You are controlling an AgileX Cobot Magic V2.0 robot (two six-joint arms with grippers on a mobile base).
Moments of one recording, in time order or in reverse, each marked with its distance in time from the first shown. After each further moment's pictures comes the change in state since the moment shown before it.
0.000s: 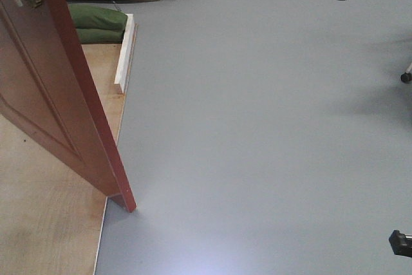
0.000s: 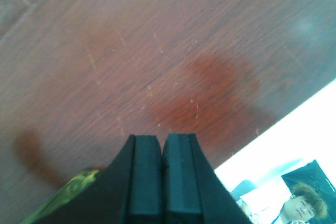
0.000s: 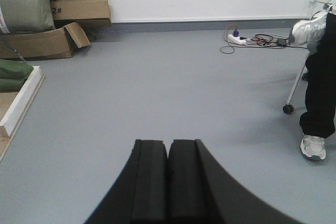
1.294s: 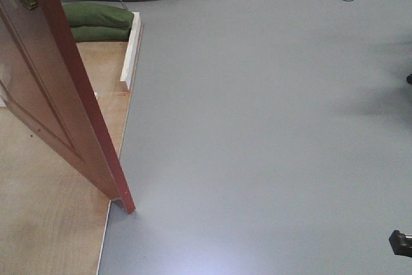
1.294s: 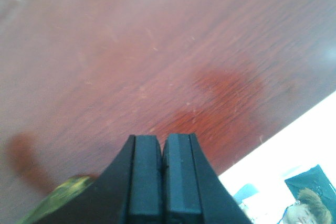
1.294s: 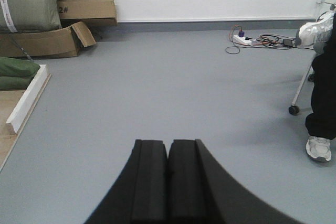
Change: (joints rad) left arm 0.000 0.000 0.000 0.000 0.000 -0.003; right arm 0.000 0.000 0.000 0.000 0.000 0.000
